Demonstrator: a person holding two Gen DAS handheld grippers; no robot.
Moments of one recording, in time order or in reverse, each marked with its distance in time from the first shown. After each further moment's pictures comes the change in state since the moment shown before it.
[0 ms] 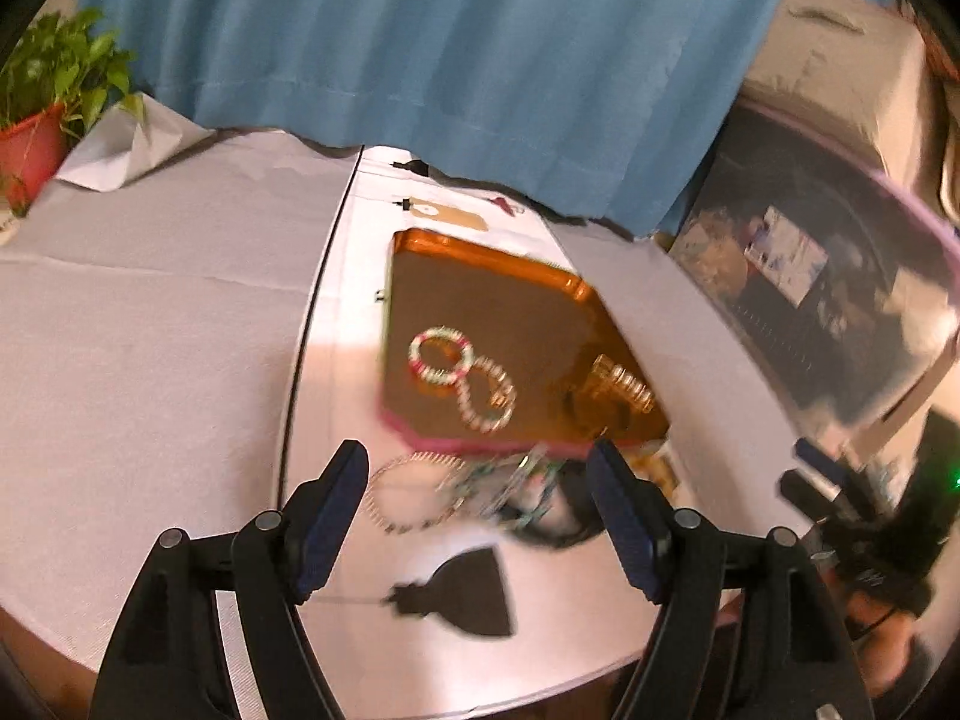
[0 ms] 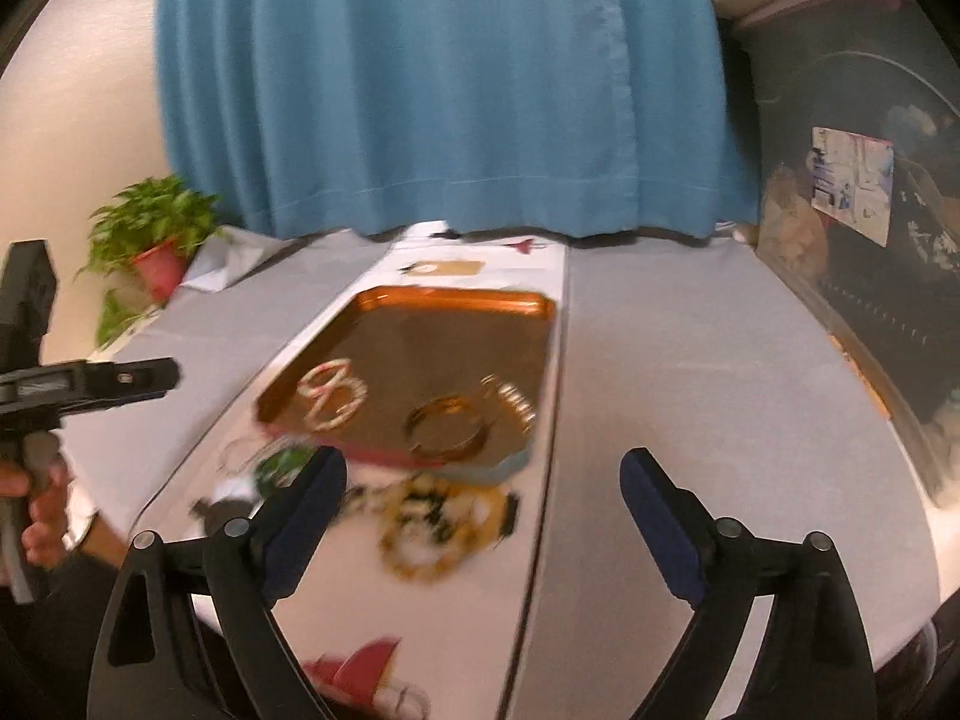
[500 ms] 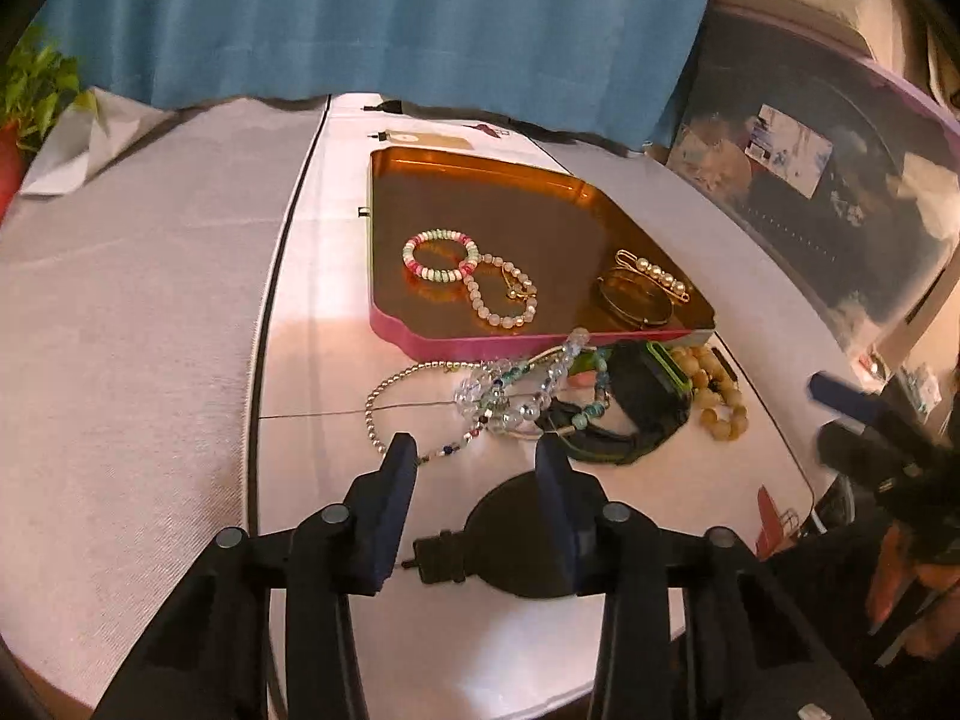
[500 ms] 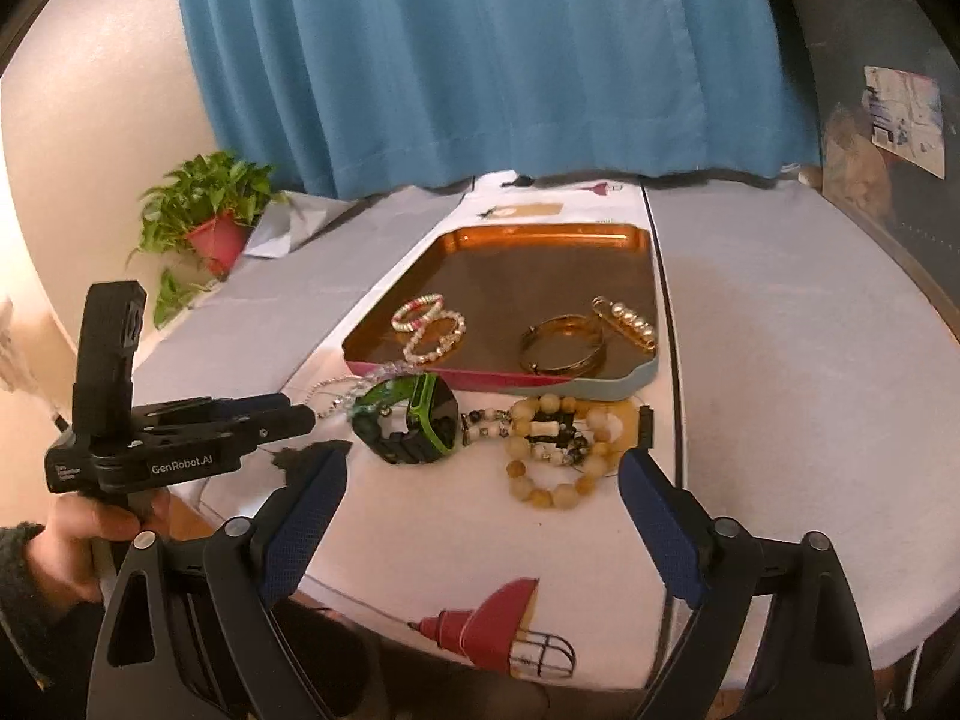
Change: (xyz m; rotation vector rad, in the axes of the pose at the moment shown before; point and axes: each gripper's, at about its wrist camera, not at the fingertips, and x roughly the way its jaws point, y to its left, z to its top) left arm 0.047 0.006 -0.037 0.125 0.095 -0.002; right arm 0.033 0.041 -0.029 0.034 0.109 0.121
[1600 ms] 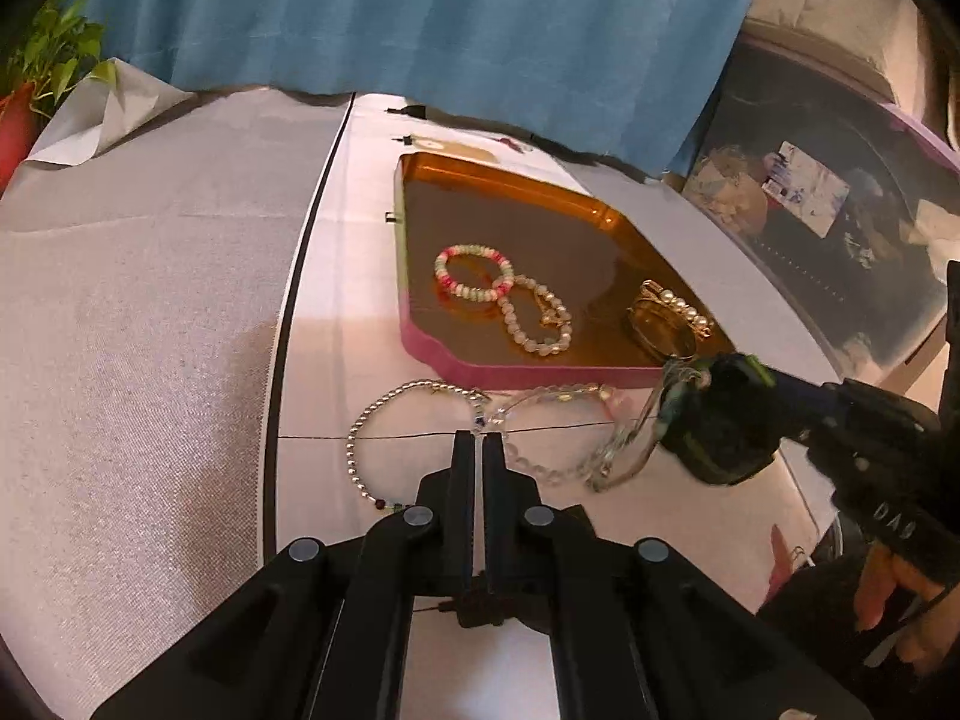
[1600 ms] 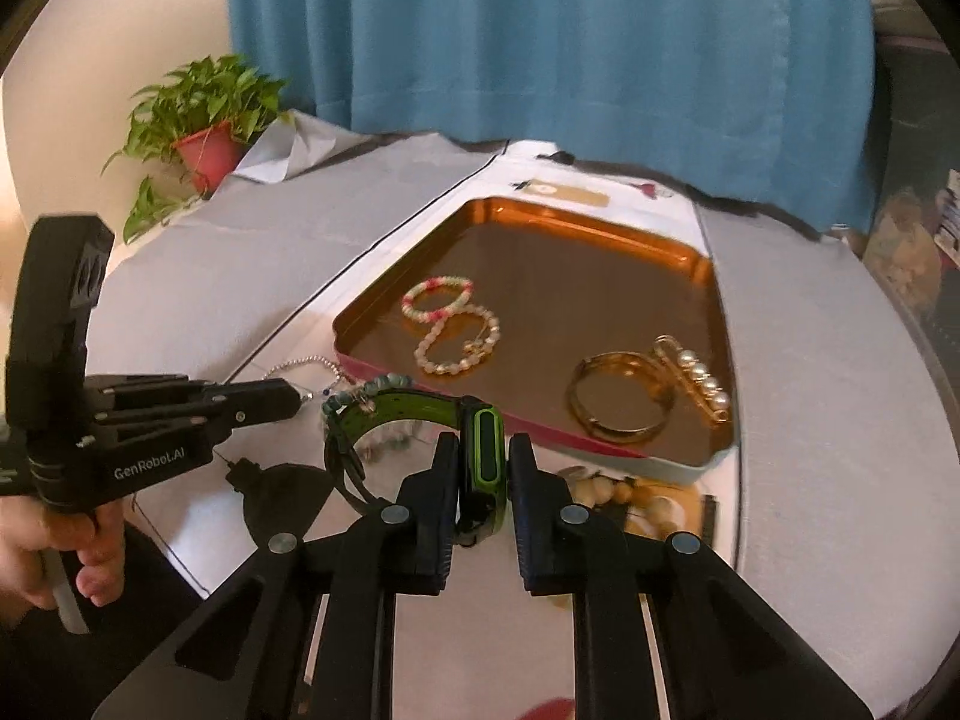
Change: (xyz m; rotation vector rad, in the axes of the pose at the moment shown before) left arm 0.004 0.019 0.005 -0.069 -0.036 -0.017; right arm 0.050 0.037 0.034 -0.181 0.066 -0.087
